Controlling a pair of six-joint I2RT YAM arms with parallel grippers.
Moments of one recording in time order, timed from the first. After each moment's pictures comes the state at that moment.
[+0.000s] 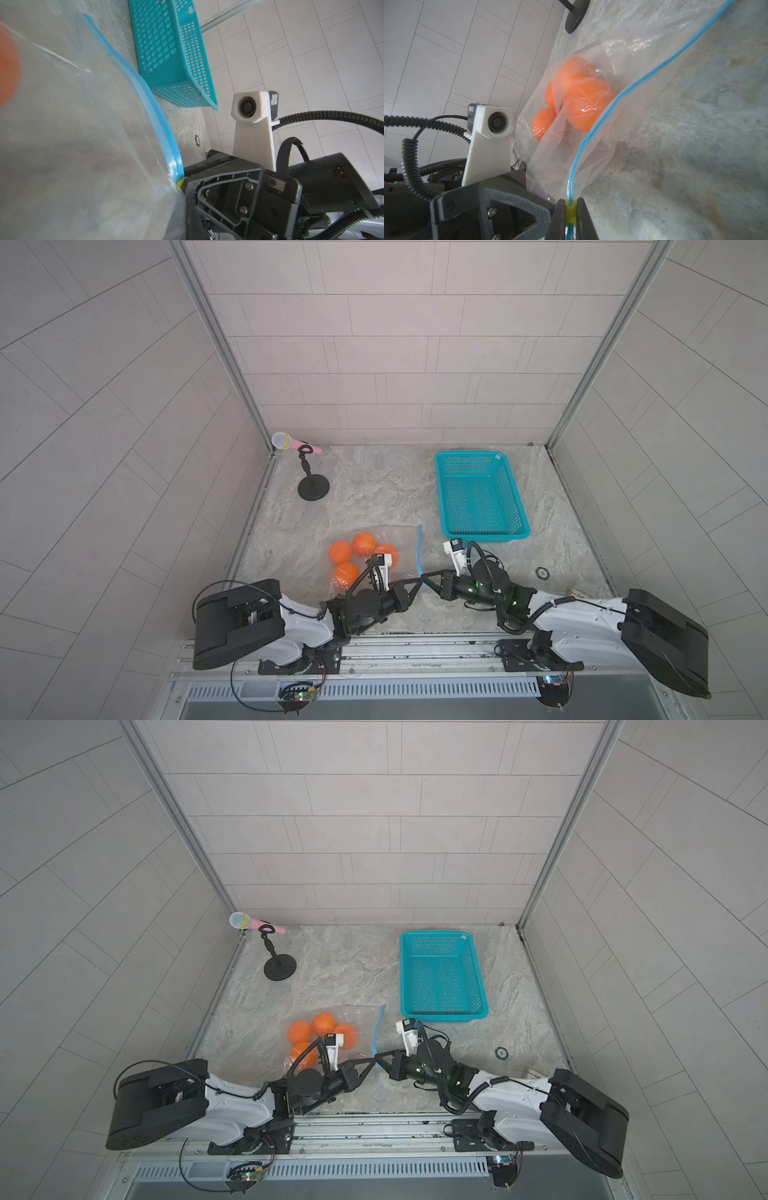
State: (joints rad) left arm -1.23 1.35 0.12 1.02 -0.23 -1.20; right arm 0.90 1.17 0.22 0.61 -0.18 0.97
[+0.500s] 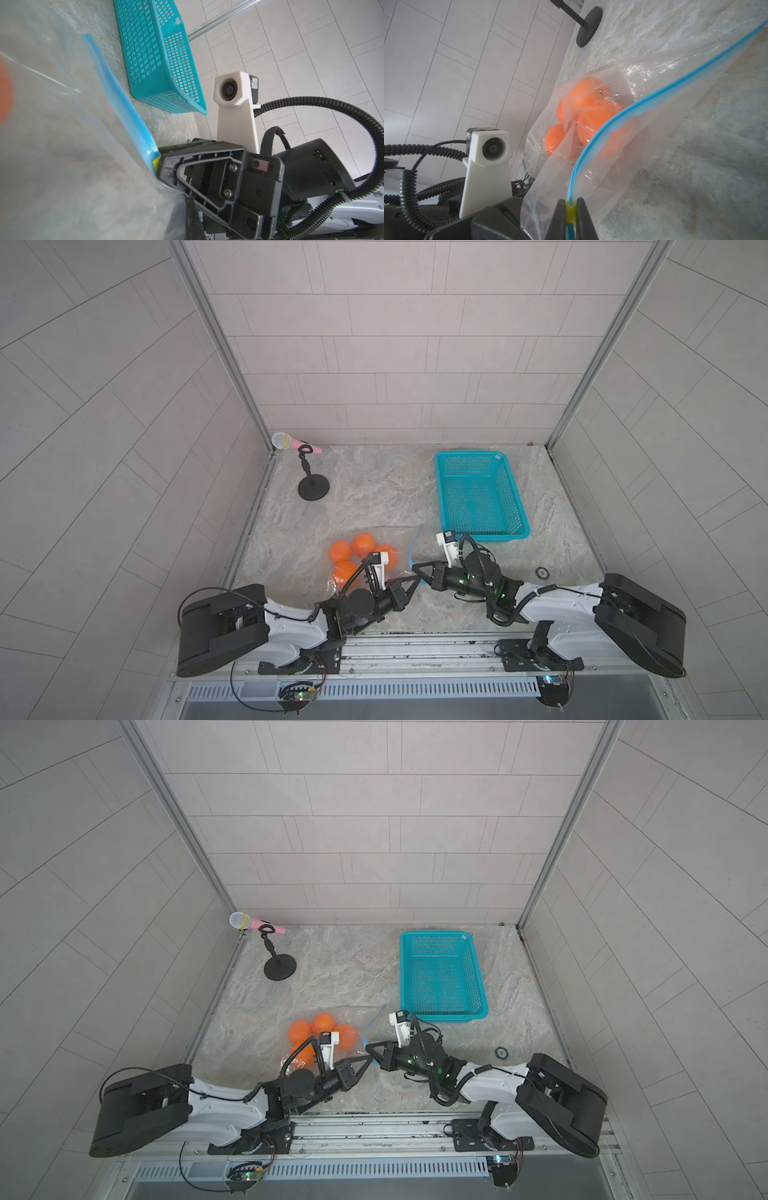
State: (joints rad) left arm -1.23 1.25 0.10 1.01 -0.24 -1.17; right arm 0.89 1.30 0.30 0.72 -0.19 0.99
